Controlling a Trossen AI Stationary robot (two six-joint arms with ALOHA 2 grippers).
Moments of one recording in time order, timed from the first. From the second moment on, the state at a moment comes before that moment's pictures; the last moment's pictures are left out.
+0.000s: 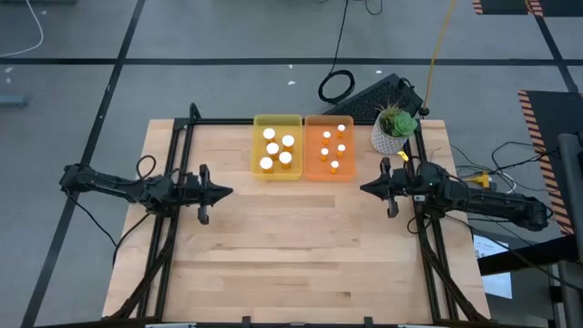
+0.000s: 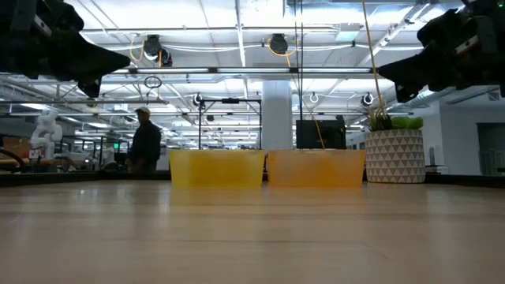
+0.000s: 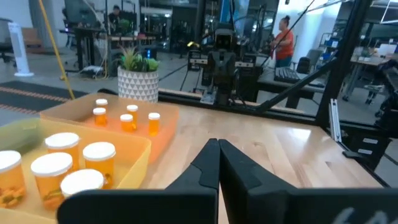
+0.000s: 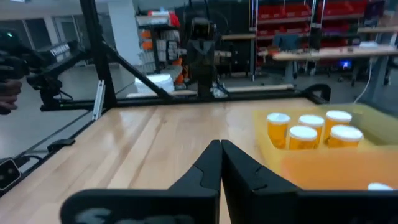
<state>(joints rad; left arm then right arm) -0.19 0.28 0.04 0.26 -0.29 -0.11 -0.29 0.29 0.03 0.25 -0.34 0.07</state>
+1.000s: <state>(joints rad) -0.08 0.02 0.01 0.04 -0.18 0.02 -0.29 0.00 0.02 0.01 -0.32 -0.07</state>
